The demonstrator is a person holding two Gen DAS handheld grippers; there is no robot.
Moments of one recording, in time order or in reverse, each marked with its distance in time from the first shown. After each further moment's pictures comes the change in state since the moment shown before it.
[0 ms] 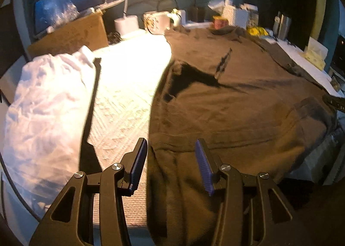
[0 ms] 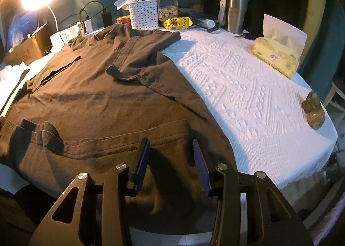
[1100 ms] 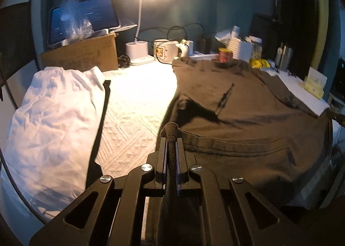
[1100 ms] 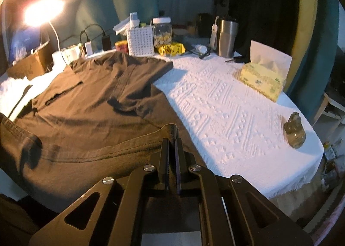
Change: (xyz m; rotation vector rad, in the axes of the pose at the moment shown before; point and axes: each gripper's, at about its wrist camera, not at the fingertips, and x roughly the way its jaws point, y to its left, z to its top) left arm -0.020 0.008 0.016 -0.083 -0.160 -0.010; right arm -0.043 -0.014 0.022 0.017 -0.148 -0.013
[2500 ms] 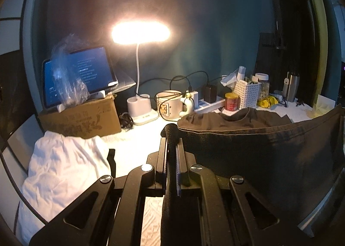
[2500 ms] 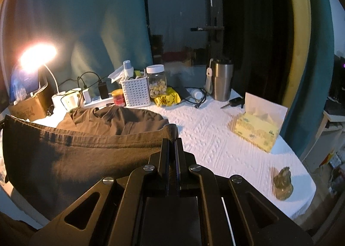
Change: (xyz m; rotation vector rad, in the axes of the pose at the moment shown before) left arm 0.009 -0.006 0.102 0.071 -0.213 0.056; right arm -0.017 -0.017 0.093 0.042 -0.169 0.007
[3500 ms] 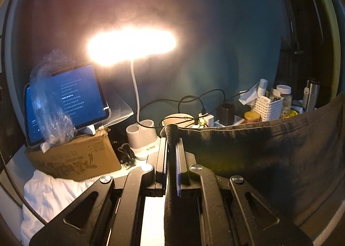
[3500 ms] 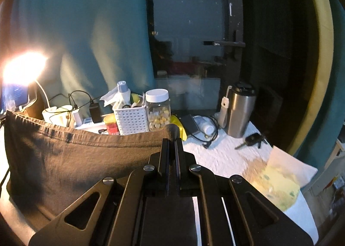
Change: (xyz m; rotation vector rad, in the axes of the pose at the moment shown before) left arm 0.095 0.004 0.062 0.039 -0.049 0.059; right arm 0.107 0.000 0.085 -0.057 -0.053 0.041
